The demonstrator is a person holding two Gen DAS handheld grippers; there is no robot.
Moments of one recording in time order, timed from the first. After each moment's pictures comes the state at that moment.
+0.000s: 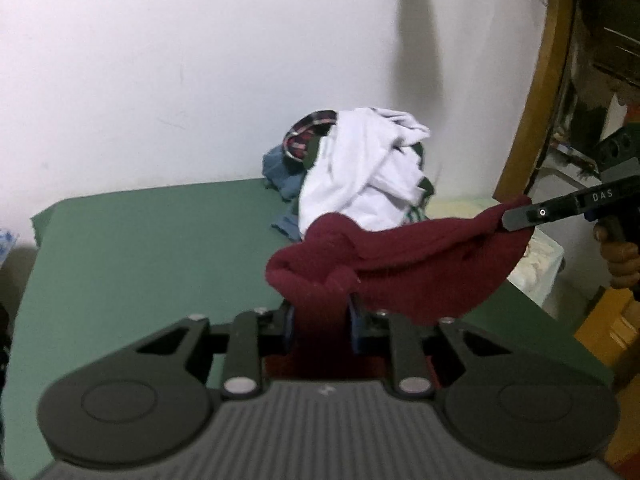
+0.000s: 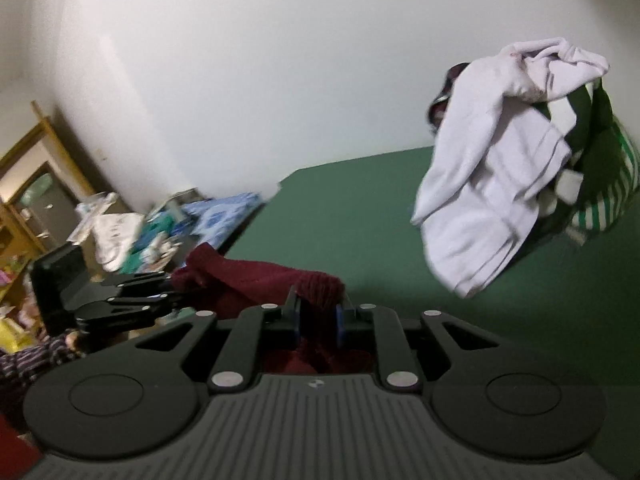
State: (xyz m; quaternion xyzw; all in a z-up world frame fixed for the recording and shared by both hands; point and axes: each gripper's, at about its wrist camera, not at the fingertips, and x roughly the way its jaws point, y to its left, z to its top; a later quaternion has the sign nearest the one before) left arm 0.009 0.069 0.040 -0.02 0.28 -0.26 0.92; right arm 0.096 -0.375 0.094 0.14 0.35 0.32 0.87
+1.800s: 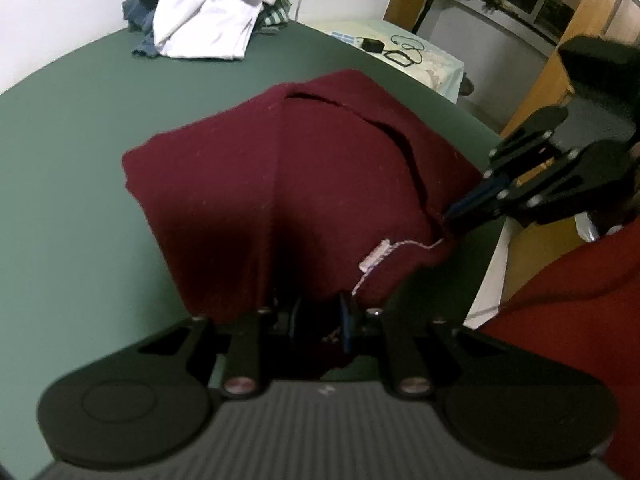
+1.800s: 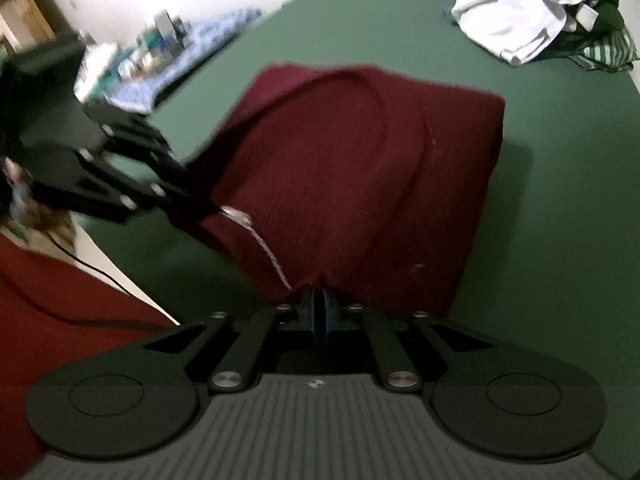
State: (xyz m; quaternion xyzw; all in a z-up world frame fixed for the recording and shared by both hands) left arm -0.083 0.036 -0.035 0.10 0.45 -0.41 0.78; right arm -0.078 -0.285 0.014 0.02 0.48 0.28 0.83
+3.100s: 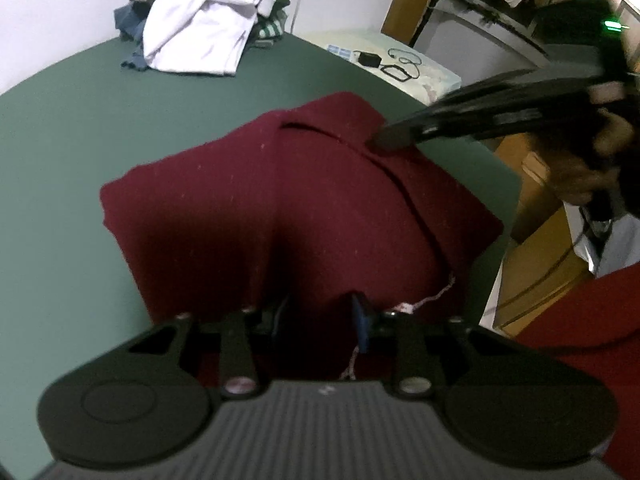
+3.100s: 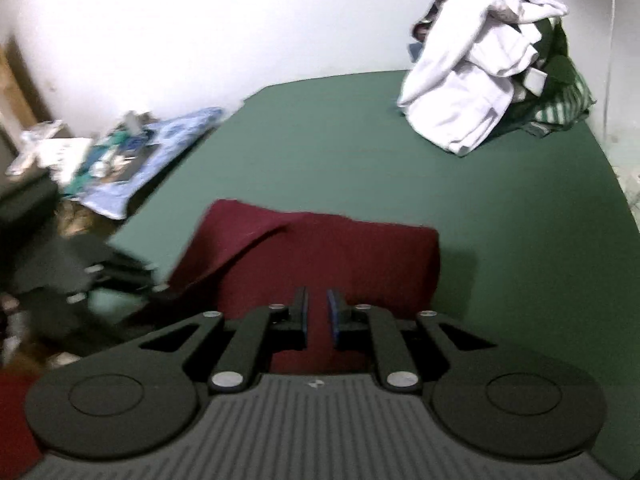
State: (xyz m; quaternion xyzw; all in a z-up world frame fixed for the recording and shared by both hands) left arm -0.062 0.017 -0.037 0.08 0.44 -0.42 0.79; right arm -0.019 -0.309 0.016 0.06 0.42 0.20 0.88
